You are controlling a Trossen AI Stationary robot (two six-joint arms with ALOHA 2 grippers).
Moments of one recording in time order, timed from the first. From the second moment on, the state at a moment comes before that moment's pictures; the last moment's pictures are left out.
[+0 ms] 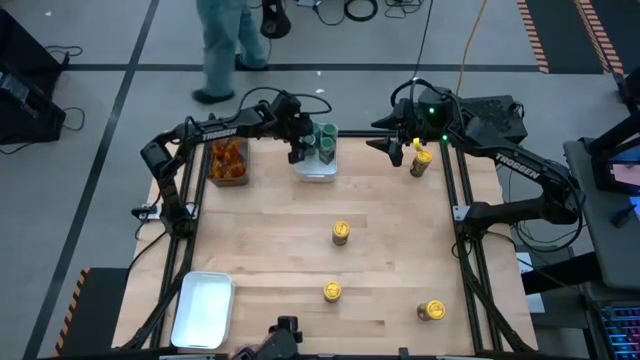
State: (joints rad) left arm 0.67 1.83 1.35 -0.37 0.24 0.57; right arm -0.63 1.18 1.16 -0.41 -0.36 -0.06
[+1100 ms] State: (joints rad) left arm 0.67 1.84 1.35 -0.37 0.26 0.51; right arm -0.60 1.18 1.16 -0.46 -0.37 0.06
